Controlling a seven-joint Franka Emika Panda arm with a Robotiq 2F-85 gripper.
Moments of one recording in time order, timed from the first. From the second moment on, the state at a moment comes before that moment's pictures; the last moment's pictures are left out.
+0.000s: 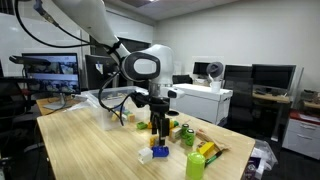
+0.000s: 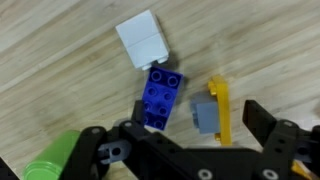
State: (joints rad) arm -0.31 0.43 -0.25 -1.98 0.01 2.35 0.07
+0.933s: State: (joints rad) arm -0.31 0.47 -0.29 -1.98 0.00 2.35 0.07
